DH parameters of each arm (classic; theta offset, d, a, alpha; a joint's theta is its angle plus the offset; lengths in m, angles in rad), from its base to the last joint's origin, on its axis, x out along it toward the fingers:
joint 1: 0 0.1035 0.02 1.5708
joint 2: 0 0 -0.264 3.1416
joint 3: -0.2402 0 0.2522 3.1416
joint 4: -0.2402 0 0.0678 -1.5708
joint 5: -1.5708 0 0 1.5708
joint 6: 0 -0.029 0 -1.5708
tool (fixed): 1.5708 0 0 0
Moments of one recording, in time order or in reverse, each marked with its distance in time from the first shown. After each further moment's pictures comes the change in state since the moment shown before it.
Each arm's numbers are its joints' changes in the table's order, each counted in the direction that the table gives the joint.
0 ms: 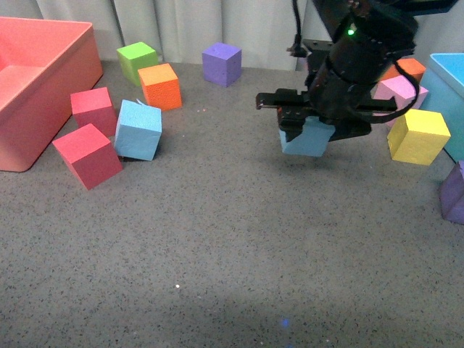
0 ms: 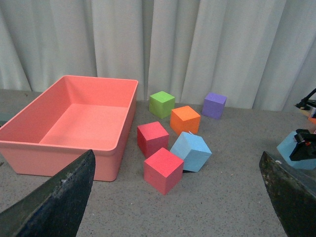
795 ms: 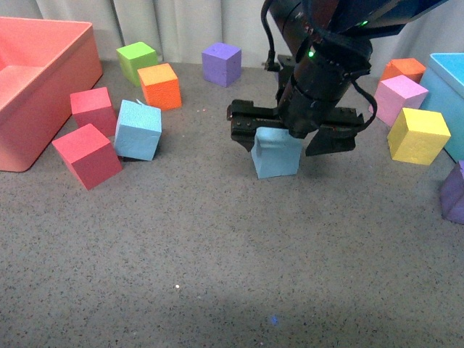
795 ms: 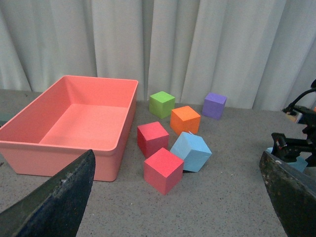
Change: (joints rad) left arm 0.000 0.000 0.000 0.000 0.000 0.000; right arm 0.055 -0.037 -0.019 0.033 0.018 -0.089
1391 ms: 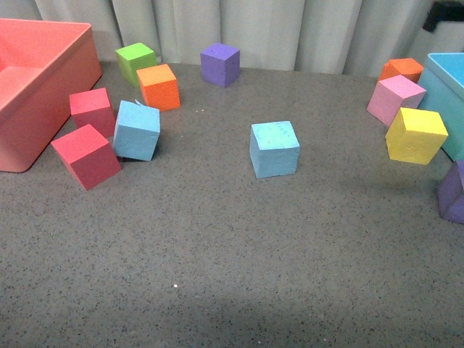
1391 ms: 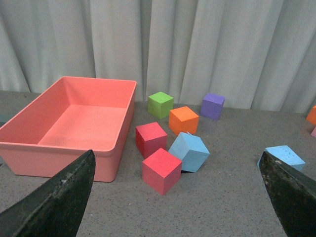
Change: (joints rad) left arm 0.000 0.000 0.000 0.000 0.000 0.000; right arm -0.177 0.619 1.131 1.688 -0.240 0.344
